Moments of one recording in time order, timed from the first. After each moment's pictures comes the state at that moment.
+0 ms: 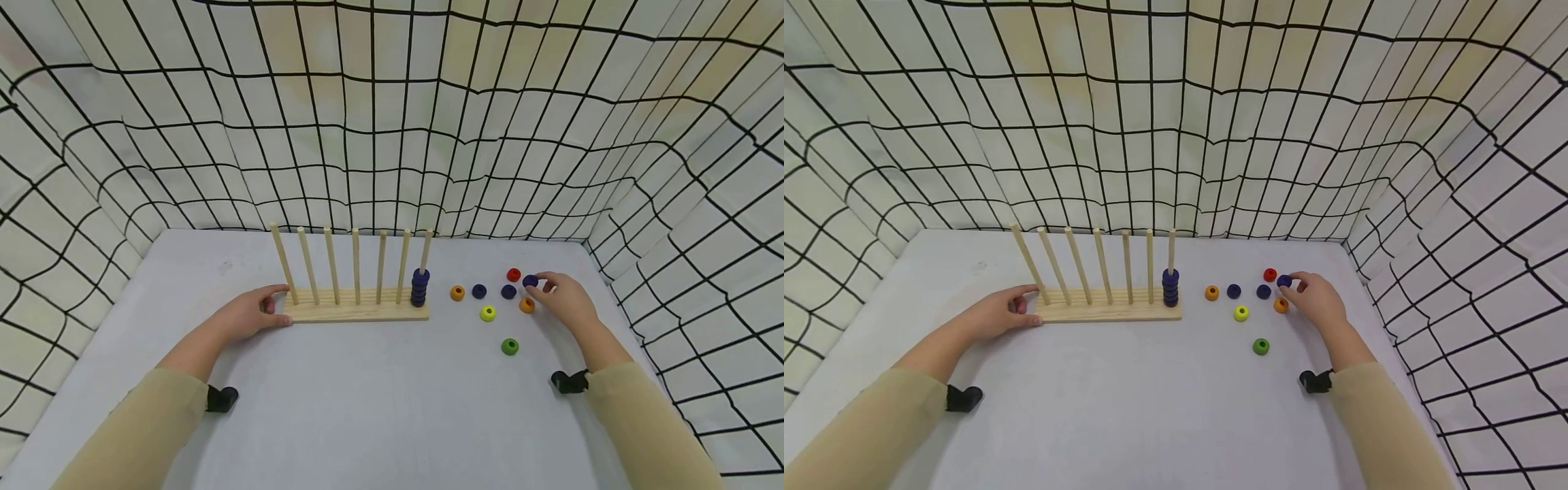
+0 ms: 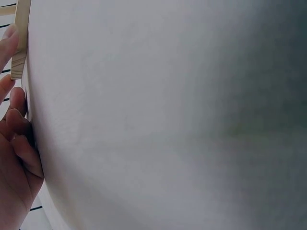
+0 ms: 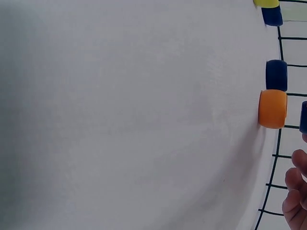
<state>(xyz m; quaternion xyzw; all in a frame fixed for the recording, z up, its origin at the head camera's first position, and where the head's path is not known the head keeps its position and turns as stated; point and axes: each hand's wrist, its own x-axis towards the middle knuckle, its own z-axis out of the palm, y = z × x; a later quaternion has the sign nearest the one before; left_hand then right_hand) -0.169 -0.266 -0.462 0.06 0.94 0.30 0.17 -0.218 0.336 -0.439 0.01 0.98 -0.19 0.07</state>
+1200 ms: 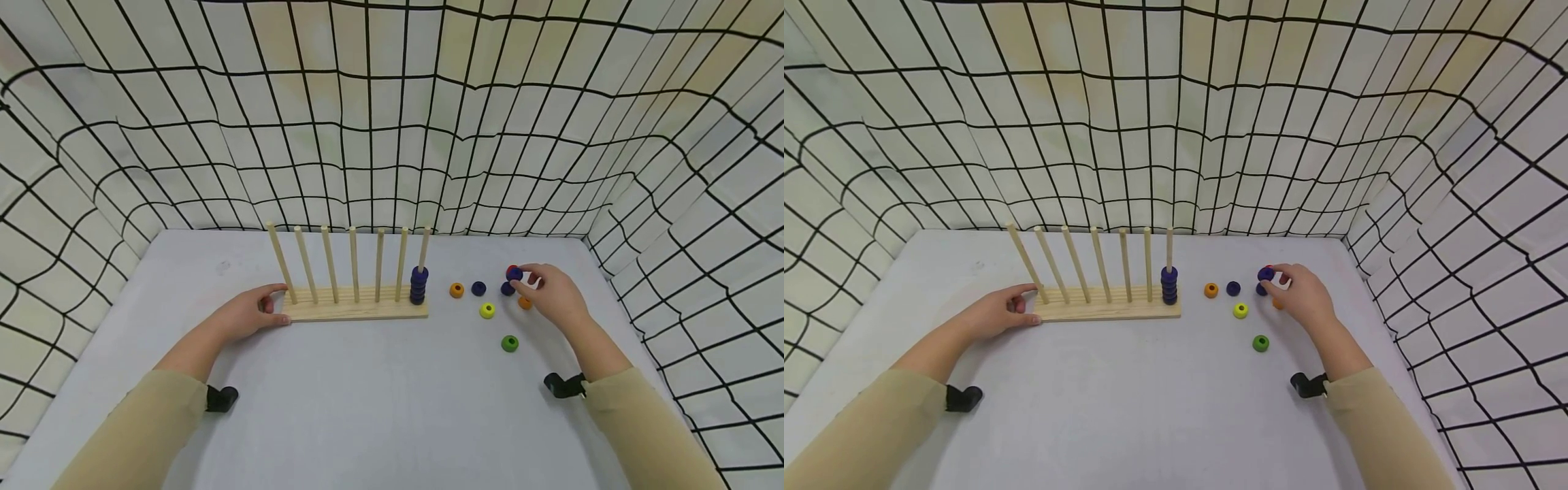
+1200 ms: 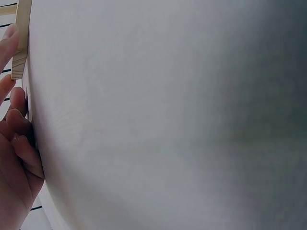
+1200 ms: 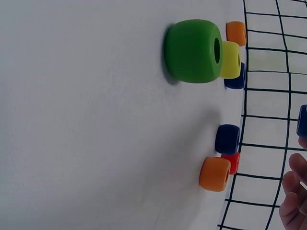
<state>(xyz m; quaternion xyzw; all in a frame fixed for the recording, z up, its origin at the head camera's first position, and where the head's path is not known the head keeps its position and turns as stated) -0.168 -0.266 -0.459 0.06 0.93 0.31 0.17 -0.198 0.297 -0.412 -0.03 0.97 -0.22 0.04</state>
